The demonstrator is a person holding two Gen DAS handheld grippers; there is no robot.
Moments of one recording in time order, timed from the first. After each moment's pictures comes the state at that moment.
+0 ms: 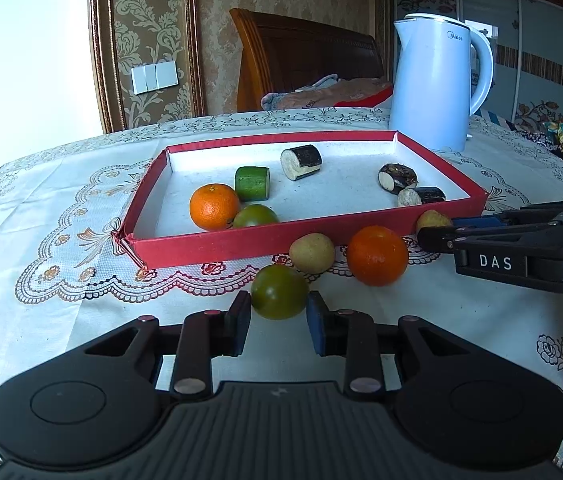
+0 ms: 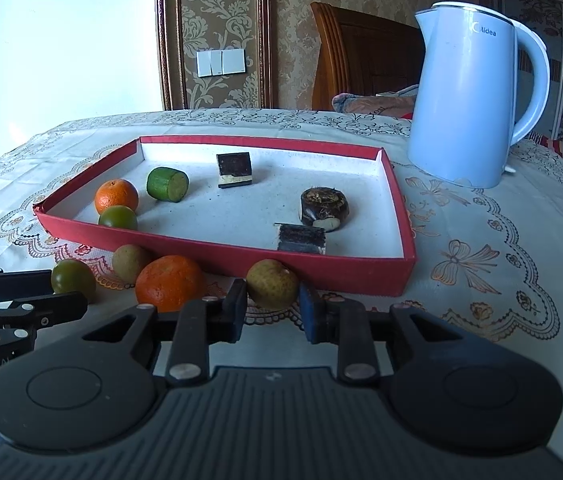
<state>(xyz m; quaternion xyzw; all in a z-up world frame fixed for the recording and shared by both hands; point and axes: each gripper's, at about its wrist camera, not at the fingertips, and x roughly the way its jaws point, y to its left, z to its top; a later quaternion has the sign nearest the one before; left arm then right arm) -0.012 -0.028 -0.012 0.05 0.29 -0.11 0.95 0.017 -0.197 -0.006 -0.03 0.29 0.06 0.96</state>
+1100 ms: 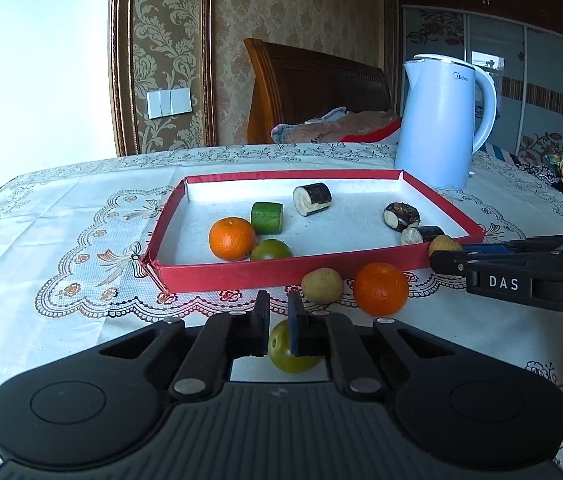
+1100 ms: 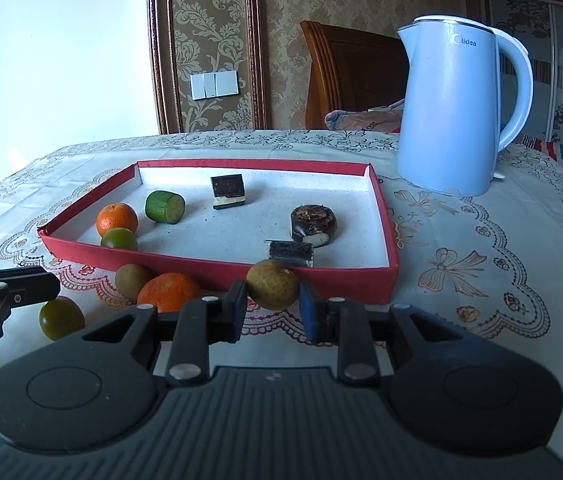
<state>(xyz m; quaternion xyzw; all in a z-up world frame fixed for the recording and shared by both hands) -0.027 -0.016 0.004 0.03 0.24 -0.11 0.96 0.006 -0.205 0.001 -0.01 0.26 0.06 0.96</state>
